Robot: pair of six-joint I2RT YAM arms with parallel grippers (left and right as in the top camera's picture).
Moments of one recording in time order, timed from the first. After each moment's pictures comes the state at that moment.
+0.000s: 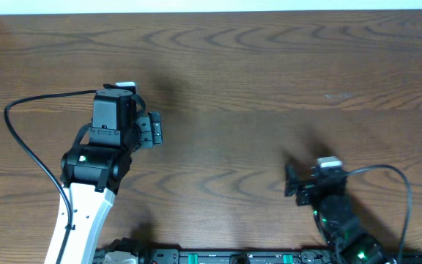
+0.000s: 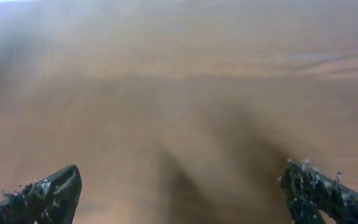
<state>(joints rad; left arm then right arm) -0.15 1.11 1.04 -0.82 -0.14 -0.16 0.64 0.38 0.01 -0.04 0.42 0.31</state>
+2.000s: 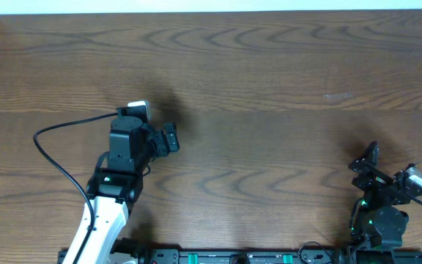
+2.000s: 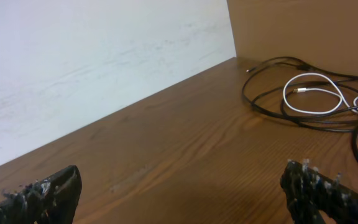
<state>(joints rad) -0.15 1.05 0.58 -0.23 0.03 -0.30 -0.04 0.01 0.01 -0.03 0.42 0.31</state>
